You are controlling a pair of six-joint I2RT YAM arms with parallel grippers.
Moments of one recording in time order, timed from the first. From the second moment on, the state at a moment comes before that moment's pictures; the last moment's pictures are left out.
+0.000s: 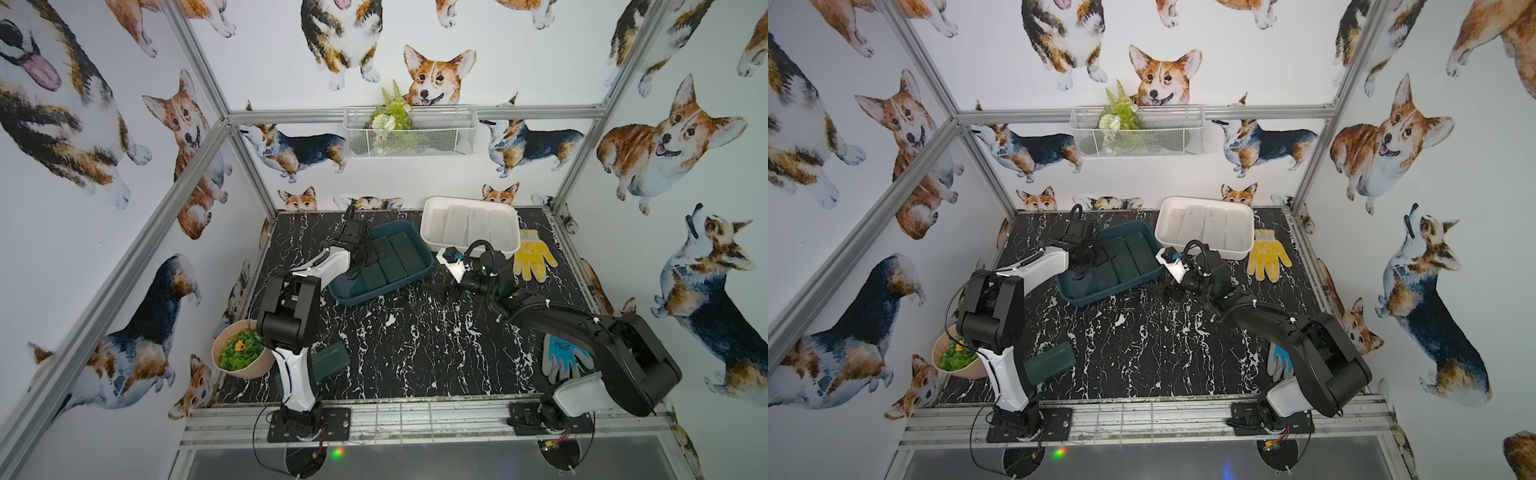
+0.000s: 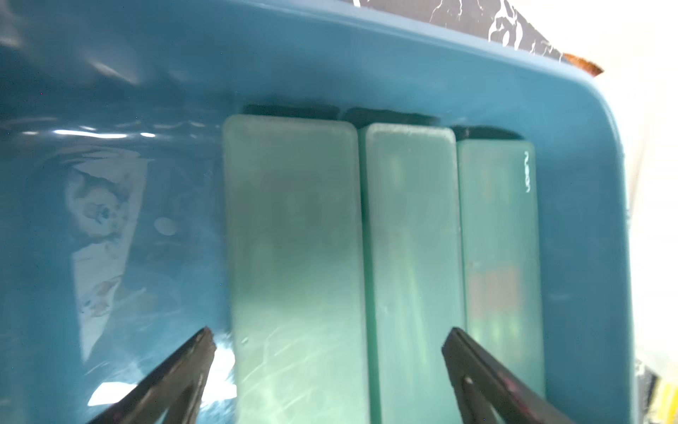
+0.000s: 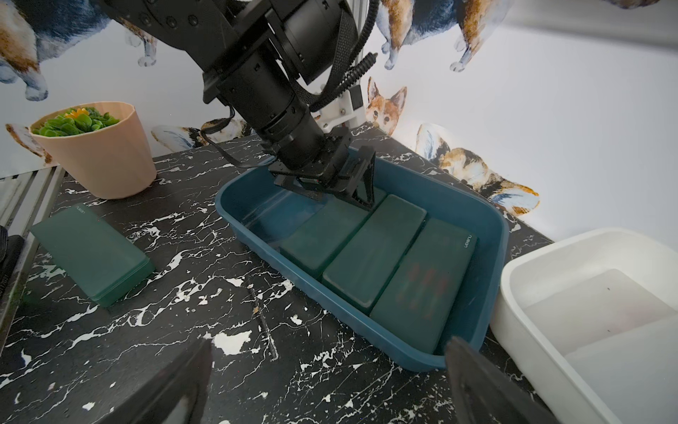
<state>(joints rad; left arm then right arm) -0.29 1.90 1.32 -0.38 0.02 -0.68 0.60 1.45 0.74 0.40 -0.48 -0.18</state>
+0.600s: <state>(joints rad) -0.24 1.54 1.17 -0.47 -0.02 -0.54 0.67 1.52 0.79 0.40 -0.54 -0.21</state>
